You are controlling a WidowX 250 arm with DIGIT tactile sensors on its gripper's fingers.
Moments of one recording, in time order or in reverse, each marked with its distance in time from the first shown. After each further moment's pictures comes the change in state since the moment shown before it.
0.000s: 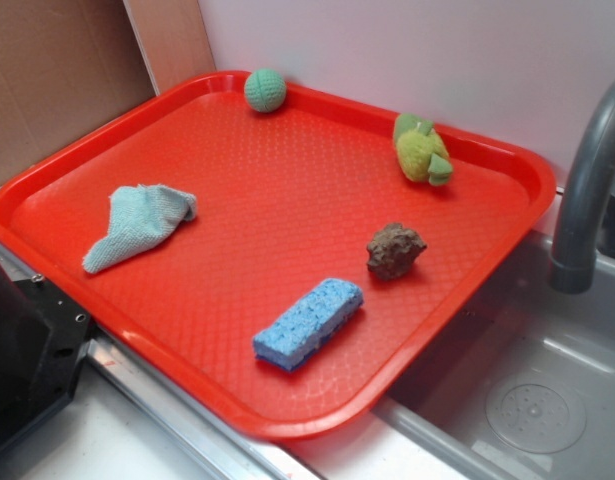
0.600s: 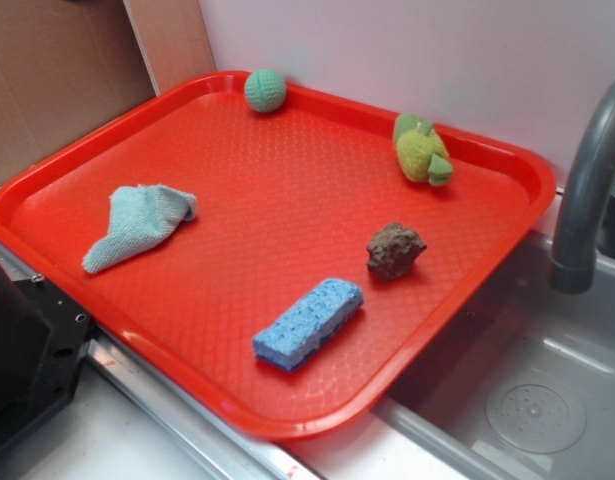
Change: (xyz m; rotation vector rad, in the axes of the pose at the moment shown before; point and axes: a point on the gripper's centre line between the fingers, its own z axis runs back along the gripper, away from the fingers) arm 0.041 -0.045 -0.056 0.004 0.082 -0.242
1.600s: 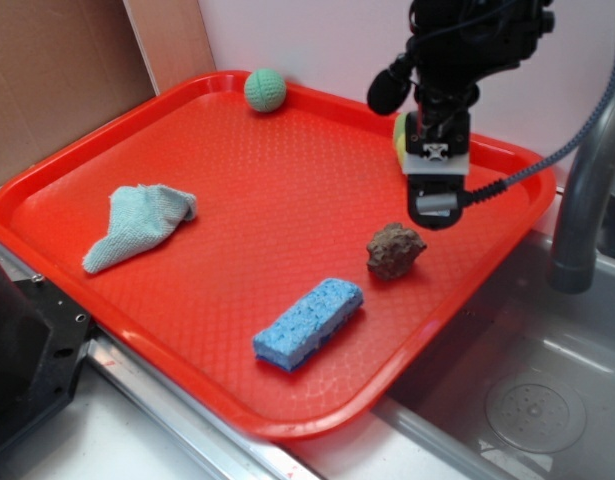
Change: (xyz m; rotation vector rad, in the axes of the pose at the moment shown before) arm 0.102 -0.115 -0.085 0.027 -0.016 -0.771
